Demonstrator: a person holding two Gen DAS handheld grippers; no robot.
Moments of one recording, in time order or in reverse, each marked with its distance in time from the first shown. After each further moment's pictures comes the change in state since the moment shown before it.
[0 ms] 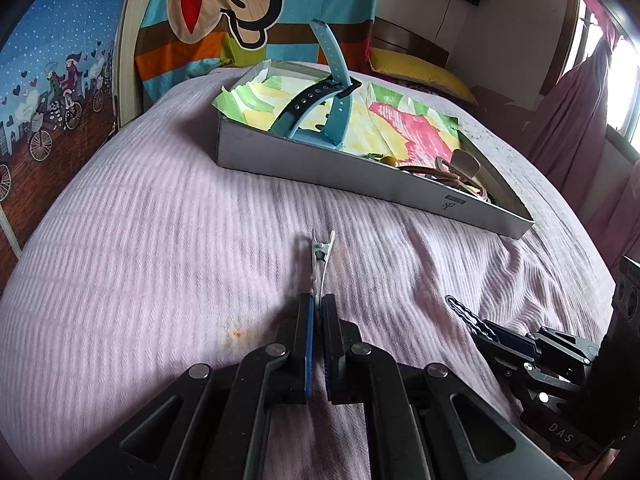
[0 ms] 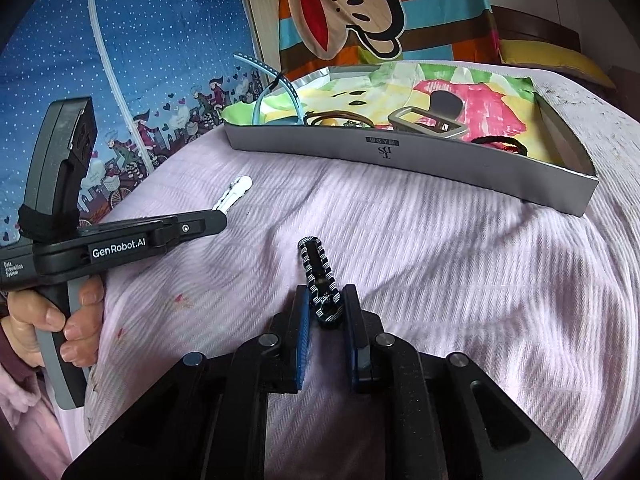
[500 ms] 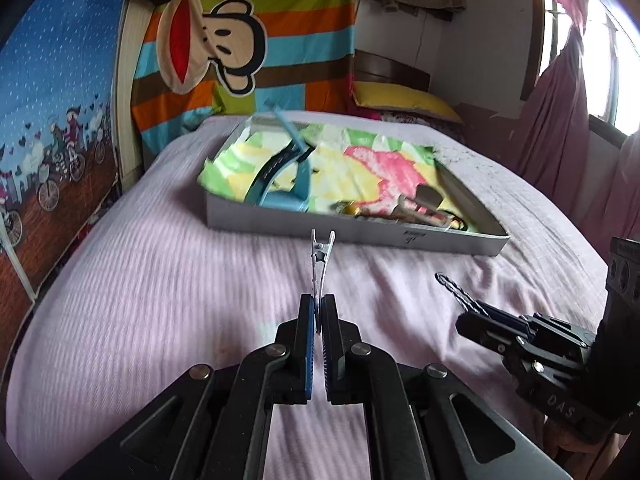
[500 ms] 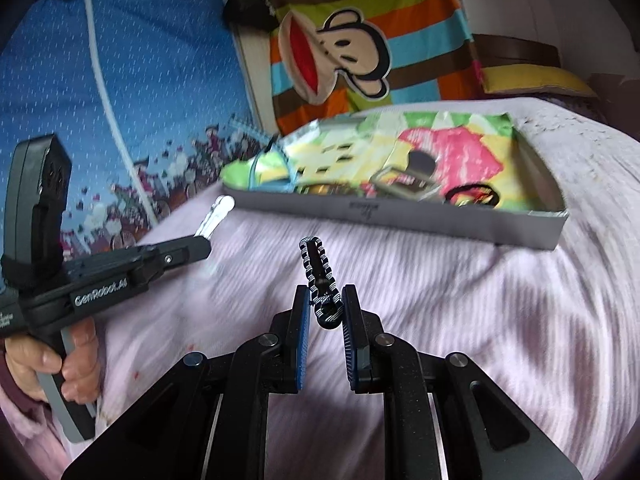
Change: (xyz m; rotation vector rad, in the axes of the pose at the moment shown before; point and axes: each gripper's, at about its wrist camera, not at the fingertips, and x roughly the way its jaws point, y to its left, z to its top) left arm -0.037 -0.030 0.010 0.099 -0.148 0.023; right arm -0.027 -0.010 0.014 0.048 -0.179 -0.014
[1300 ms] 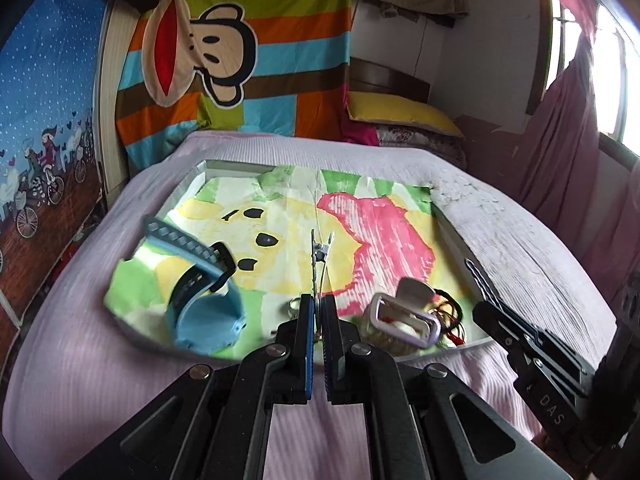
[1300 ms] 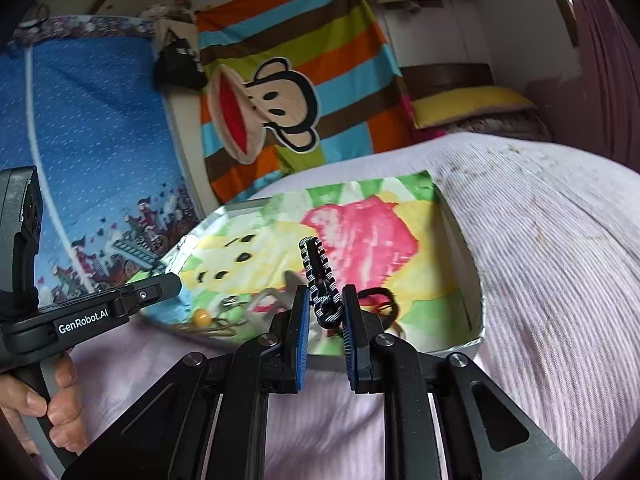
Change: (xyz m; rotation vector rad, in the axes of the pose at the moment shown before) left arm 0.069 -0.039 0.080 -0.028 -0.002 -0.004; right arm 0.015 -0.066 0.063 0.147 -0.166 -0.201
